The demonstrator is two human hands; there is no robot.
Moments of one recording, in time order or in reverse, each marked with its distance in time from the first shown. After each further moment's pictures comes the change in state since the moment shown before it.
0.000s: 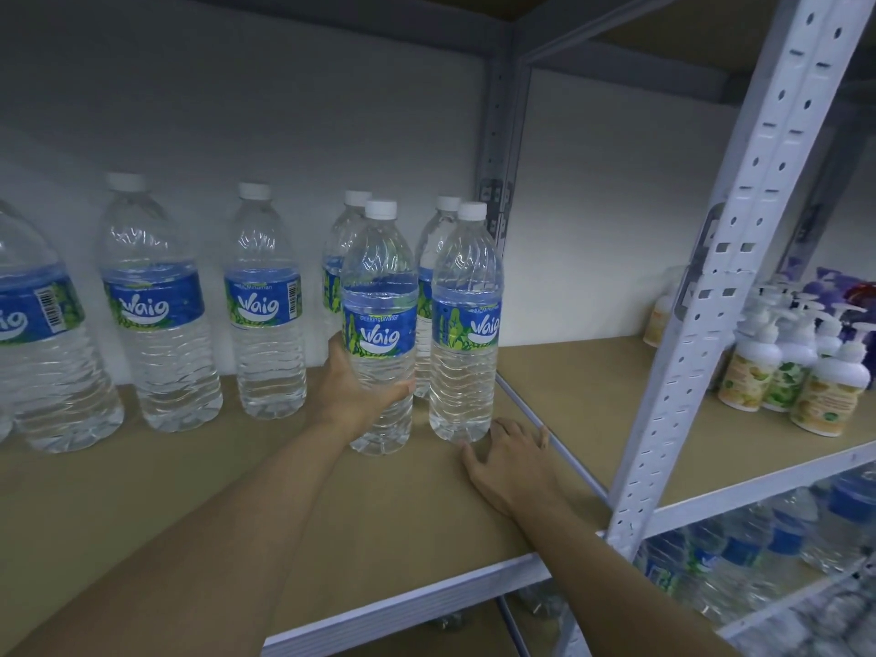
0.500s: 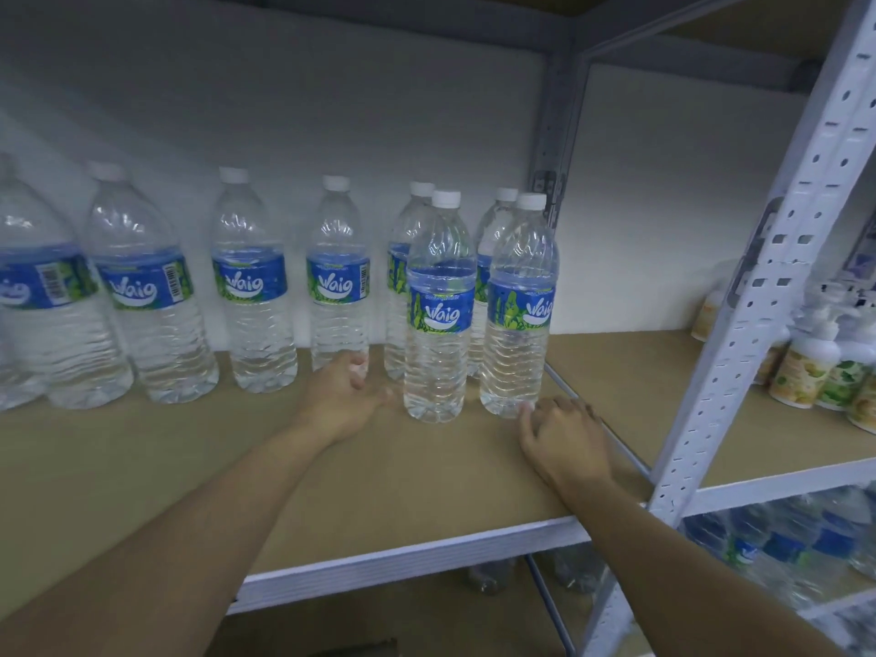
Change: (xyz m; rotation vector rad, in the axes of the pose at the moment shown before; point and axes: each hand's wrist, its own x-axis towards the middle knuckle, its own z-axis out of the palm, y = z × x) left_hand -0.051 -0.022 -0.086 0.196 -0.065 -0.107; right_hand -0.021 -0.021 -0.017 -0.165 0.177 -0.012
